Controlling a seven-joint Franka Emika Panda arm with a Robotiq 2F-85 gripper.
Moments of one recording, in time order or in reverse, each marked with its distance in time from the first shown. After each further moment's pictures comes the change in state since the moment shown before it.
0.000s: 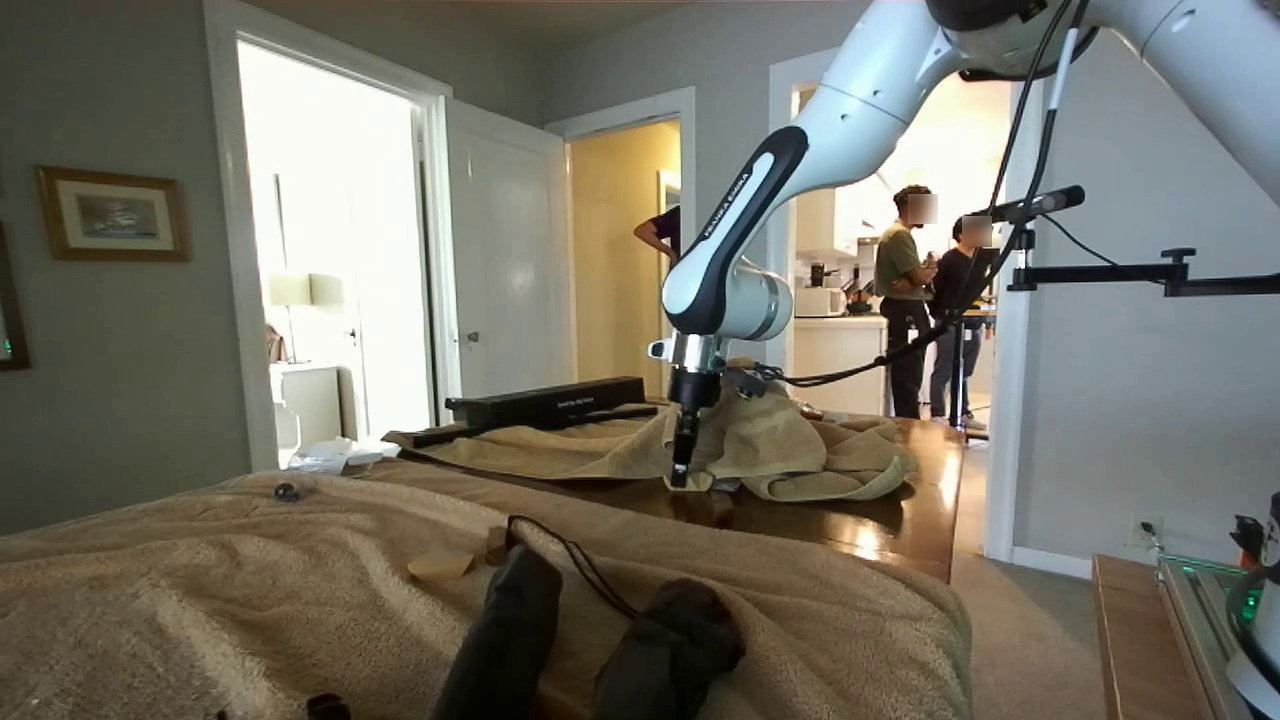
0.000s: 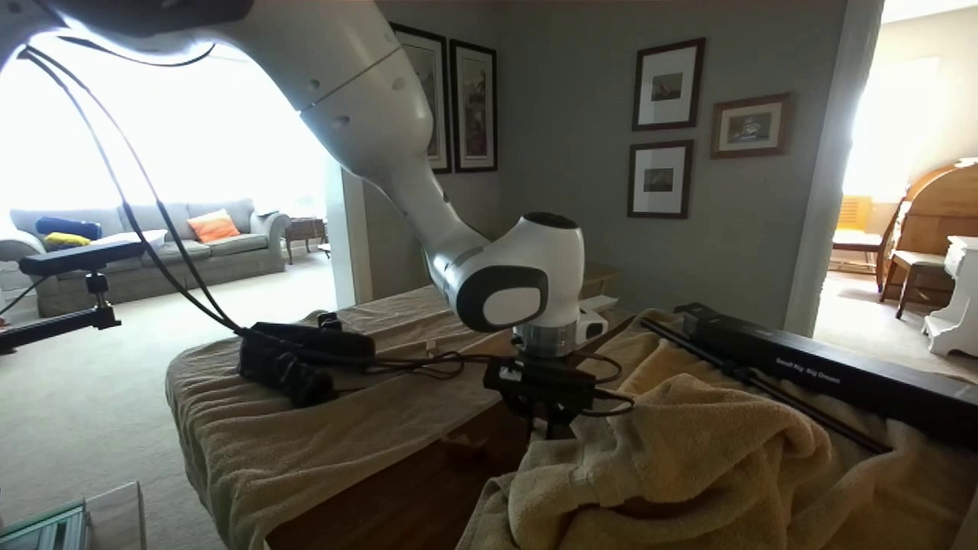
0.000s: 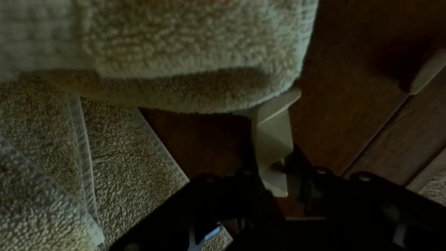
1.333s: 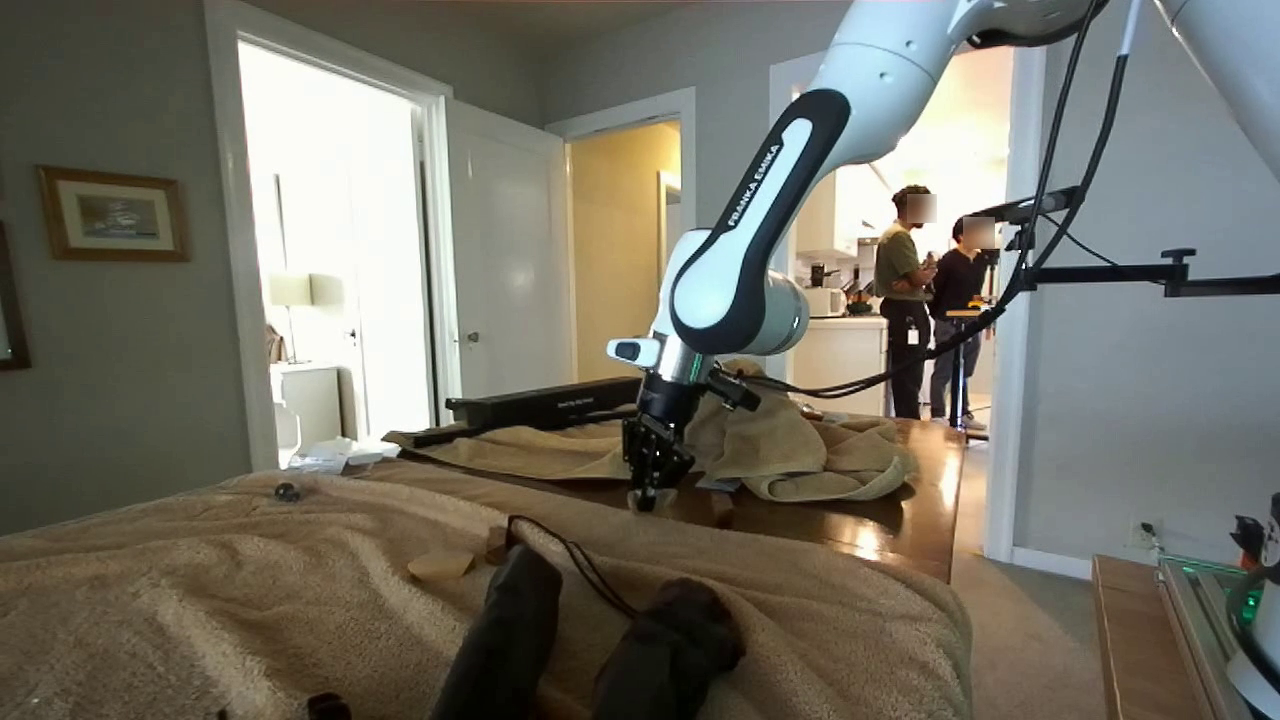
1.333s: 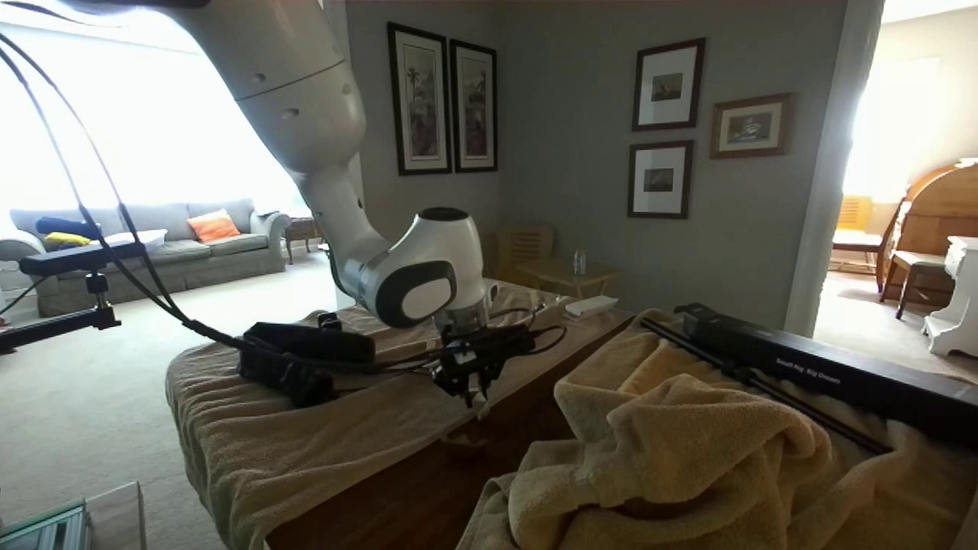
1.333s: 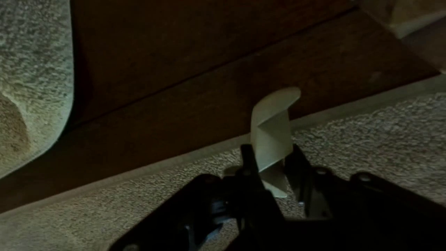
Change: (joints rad) arm 0.038 -0.113 0.166 -0.267 -0.146 0.299 -0.400
